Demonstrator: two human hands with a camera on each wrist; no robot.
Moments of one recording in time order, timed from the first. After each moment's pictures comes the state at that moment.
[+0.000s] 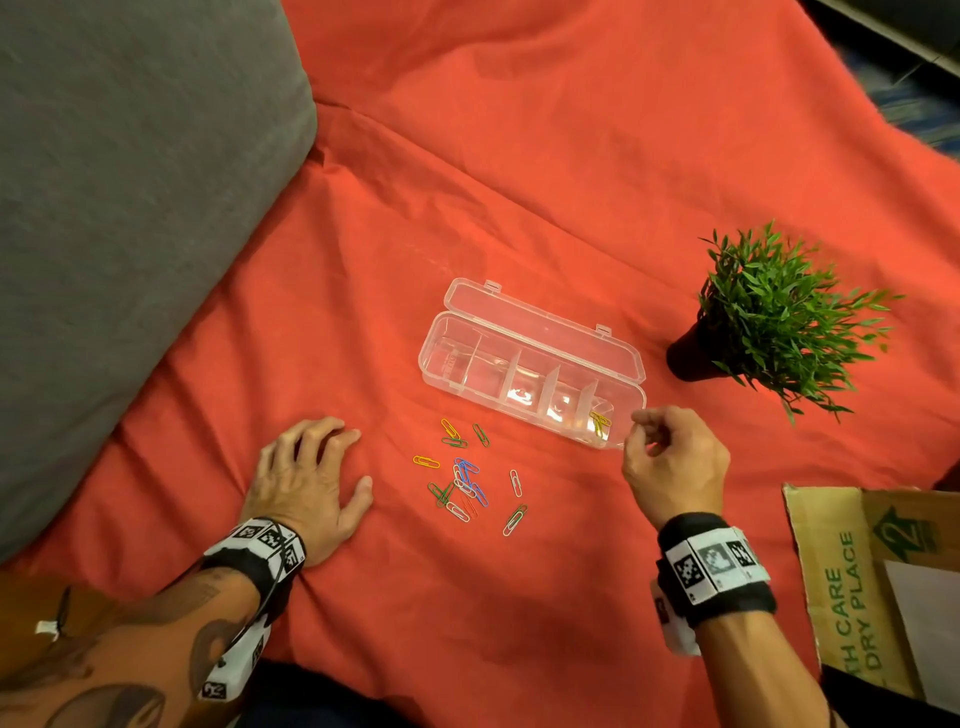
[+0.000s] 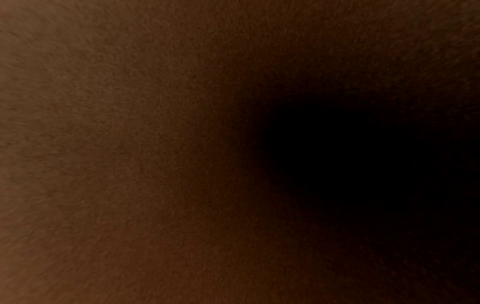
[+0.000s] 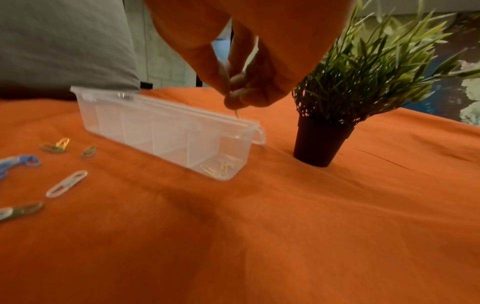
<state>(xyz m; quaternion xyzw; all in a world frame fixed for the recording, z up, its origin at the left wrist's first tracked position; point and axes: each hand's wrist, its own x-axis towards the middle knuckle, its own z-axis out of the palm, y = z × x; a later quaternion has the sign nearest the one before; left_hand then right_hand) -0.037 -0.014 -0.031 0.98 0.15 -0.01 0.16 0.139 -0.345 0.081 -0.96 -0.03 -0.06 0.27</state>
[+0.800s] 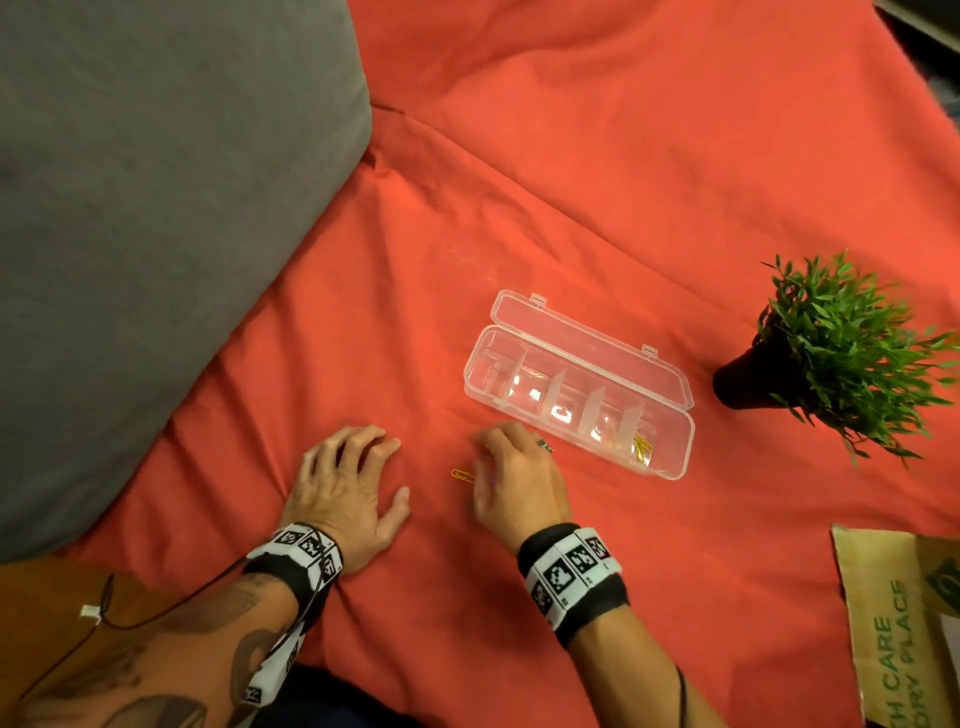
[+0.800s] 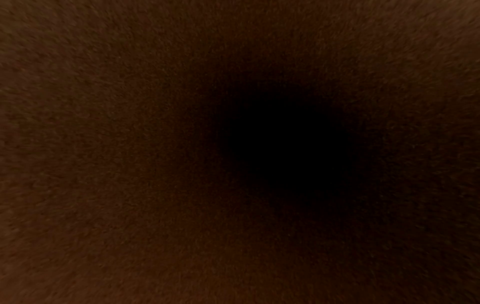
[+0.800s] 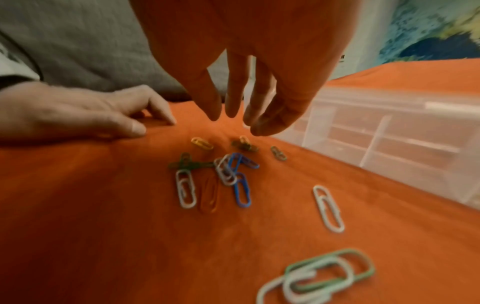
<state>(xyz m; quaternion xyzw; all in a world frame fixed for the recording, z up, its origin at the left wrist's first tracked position) -0.039 -0.012 -0.034 0.98 0.14 -0.01 0.16 0.082 -0.194 0.035 -0.93 -0.27 0.12 0.22</state>
